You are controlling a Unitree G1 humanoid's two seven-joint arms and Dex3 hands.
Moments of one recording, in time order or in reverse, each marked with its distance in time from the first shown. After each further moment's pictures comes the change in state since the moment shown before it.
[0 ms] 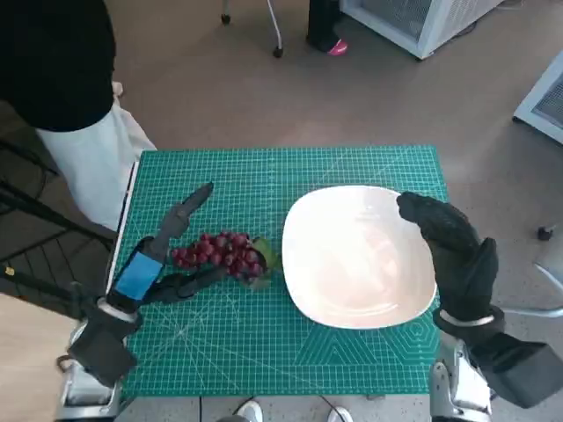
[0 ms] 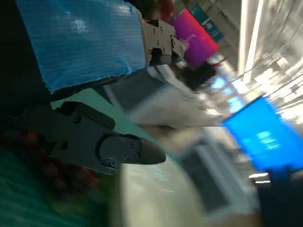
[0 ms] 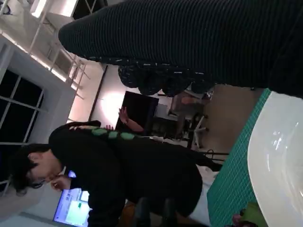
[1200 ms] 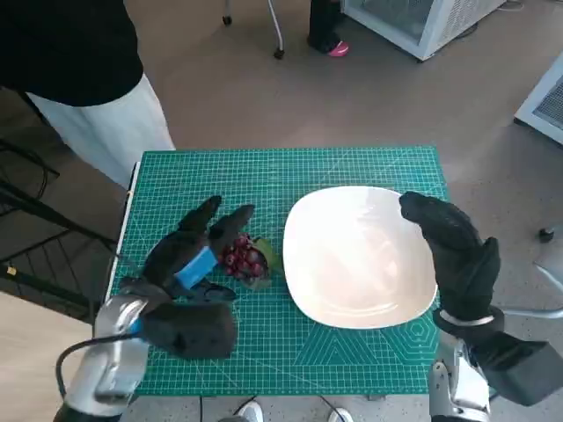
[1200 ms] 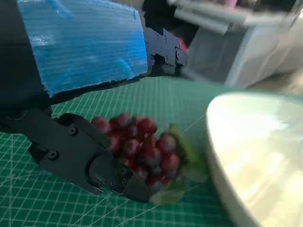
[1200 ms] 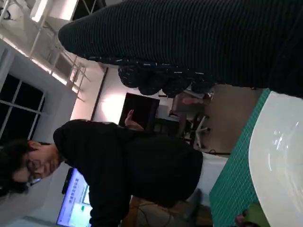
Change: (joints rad) left arm -0.139 0.061 -0.335 -0.103 0.488 0.547 -0.068; right arm -0.007 0.003 -0.004 0.030 0.015 -0.012 0.000
